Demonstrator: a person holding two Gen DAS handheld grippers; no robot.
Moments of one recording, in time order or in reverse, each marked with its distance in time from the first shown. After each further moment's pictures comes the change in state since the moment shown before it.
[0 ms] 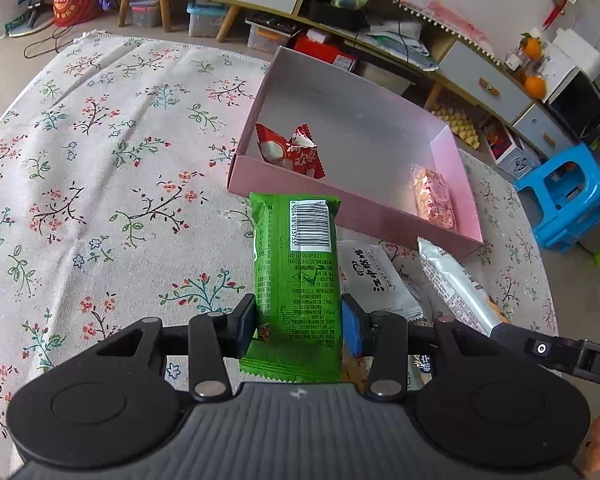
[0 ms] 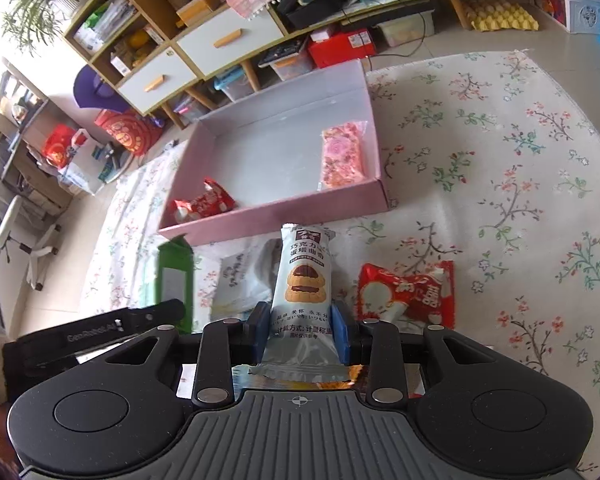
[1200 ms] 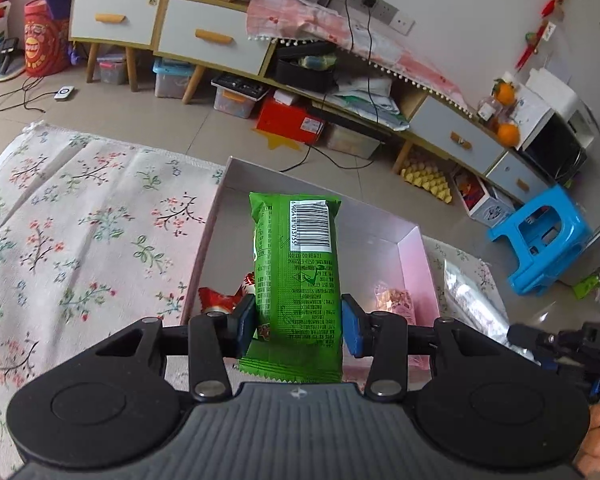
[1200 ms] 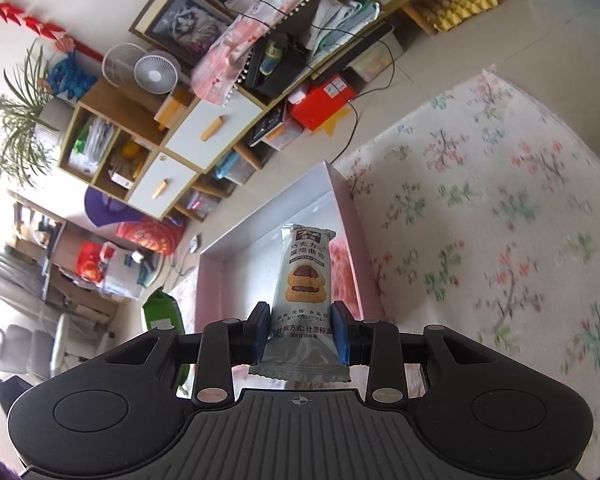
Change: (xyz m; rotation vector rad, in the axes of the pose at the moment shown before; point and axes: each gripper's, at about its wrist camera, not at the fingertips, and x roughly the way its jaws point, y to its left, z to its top) left arm 0.023 -0.014 0.075 0.051 -0.145 -0.086; right arm 0.005 -0.065 0.094 0.280 -0.136 0.122
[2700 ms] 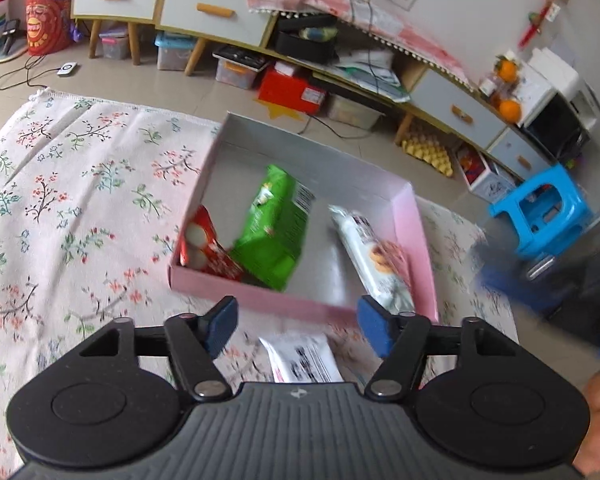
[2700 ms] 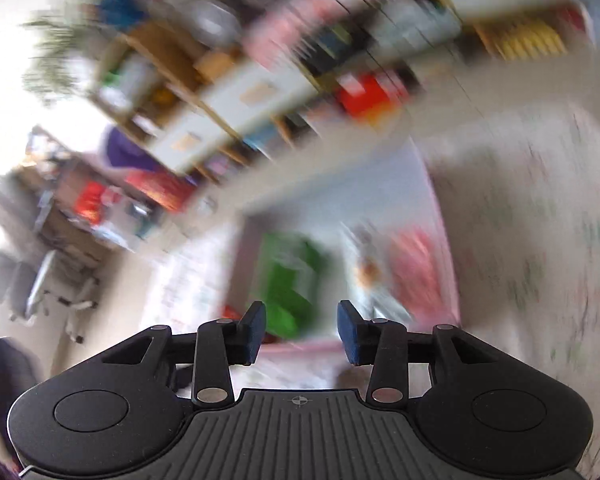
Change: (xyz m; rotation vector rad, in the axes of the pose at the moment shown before) left arm -0.030 -0.008 -0.020 -0.010 0.088 0.010; right arm -0.010 0.089 -0.040 -0.321 -0.044 0.060
